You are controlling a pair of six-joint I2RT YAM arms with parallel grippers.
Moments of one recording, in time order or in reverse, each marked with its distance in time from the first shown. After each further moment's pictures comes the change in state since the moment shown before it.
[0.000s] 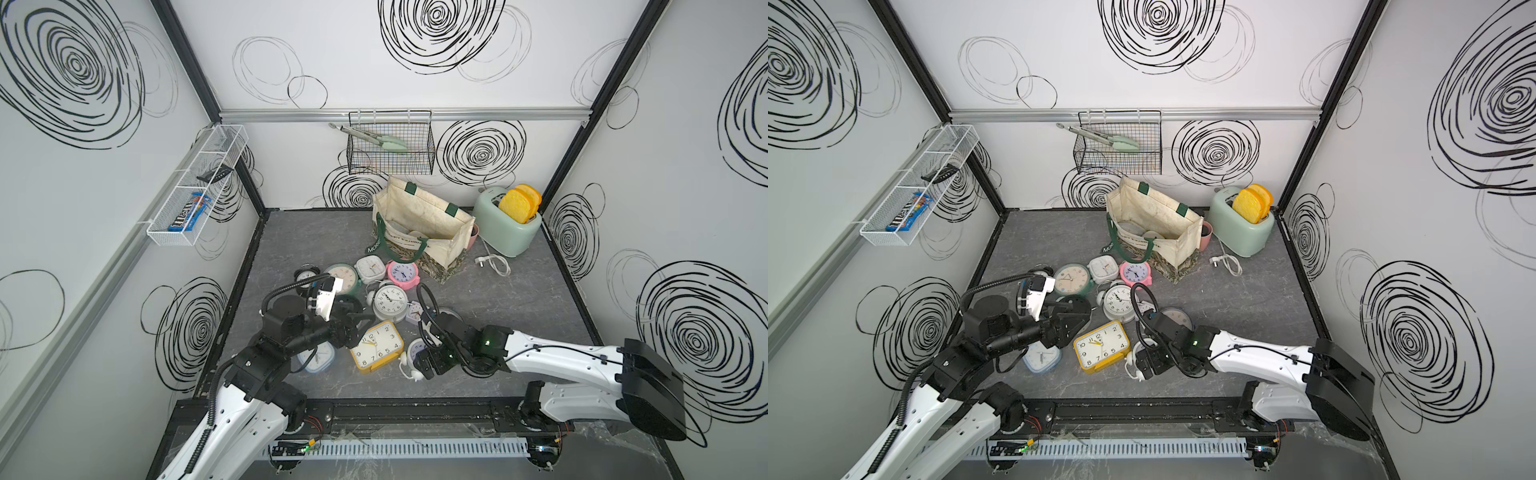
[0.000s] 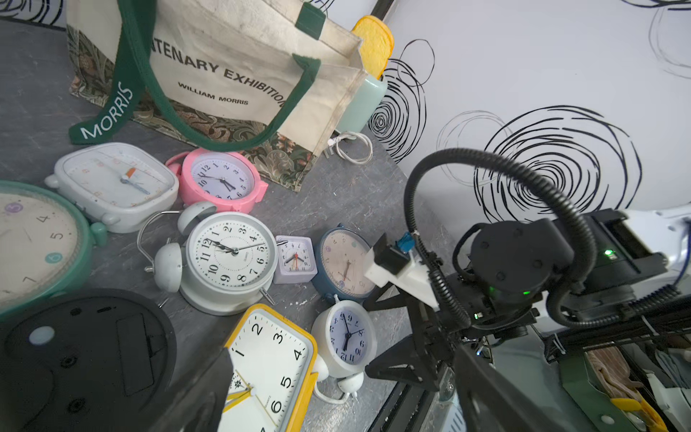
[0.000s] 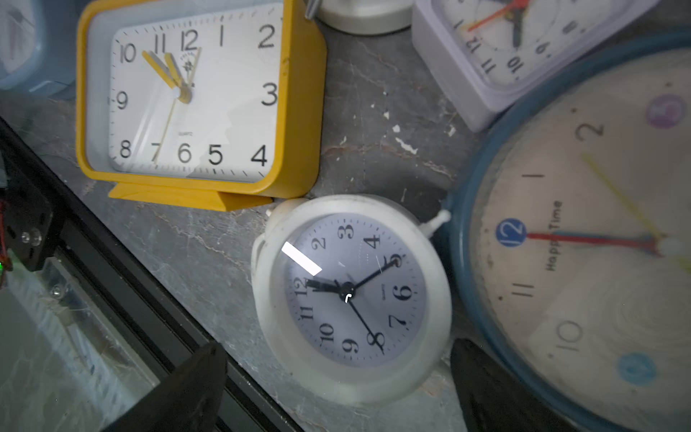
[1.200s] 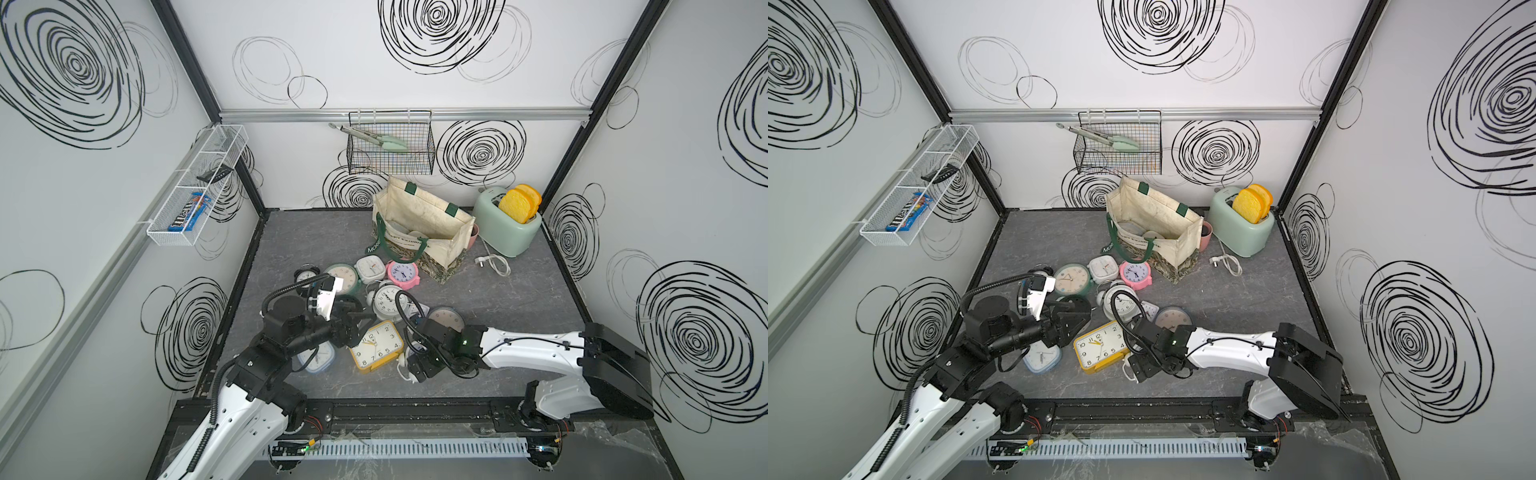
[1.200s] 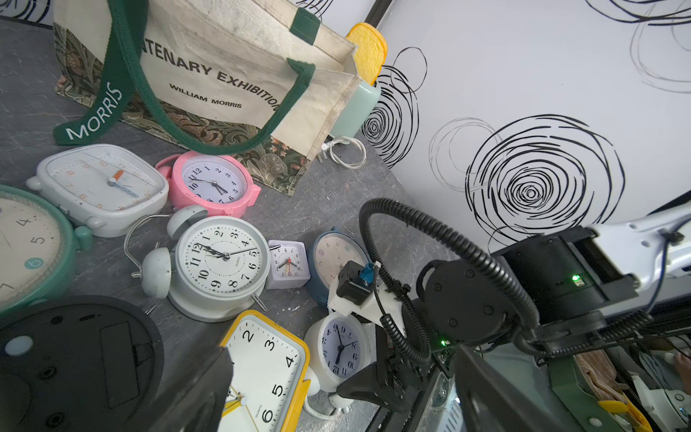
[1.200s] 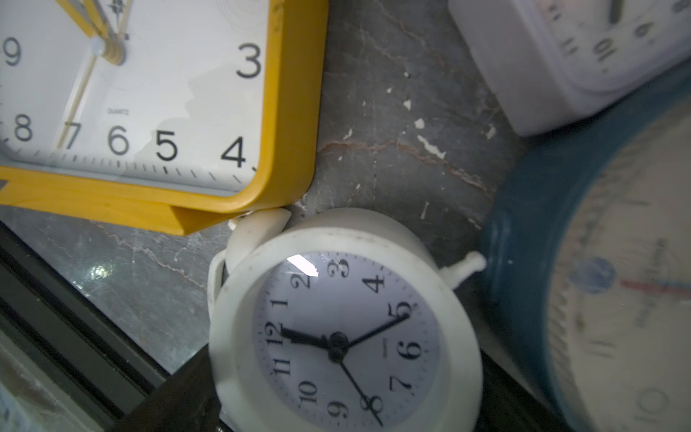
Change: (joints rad) left arm -0.001 -0.007 -0.022 0.038 0.016 -0.030; right arm 0.064 0.169 0.076 0.002 0.070 -0.016
